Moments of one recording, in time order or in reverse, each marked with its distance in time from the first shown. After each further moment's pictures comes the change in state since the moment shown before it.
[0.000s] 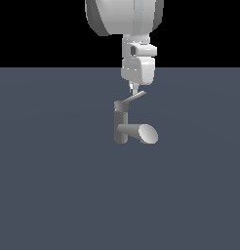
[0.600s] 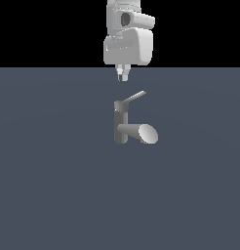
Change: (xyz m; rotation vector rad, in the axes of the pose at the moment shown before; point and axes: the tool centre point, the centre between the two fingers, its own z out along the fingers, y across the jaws) arm -0.060 0.049 -0.055 0.000 -0.009 -0.252
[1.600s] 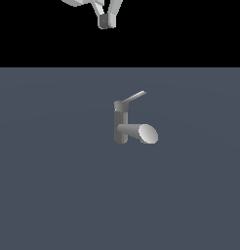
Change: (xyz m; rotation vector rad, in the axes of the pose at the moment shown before) arm -0.098 0.097 -0.107 -0.001 -0.008 -0.464
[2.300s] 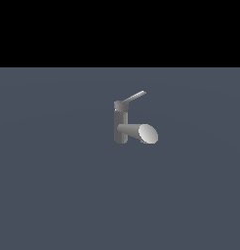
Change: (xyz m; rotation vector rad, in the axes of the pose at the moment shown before) arm -0.071 0.064 -0.076 -0.004 -0.003 -0.325
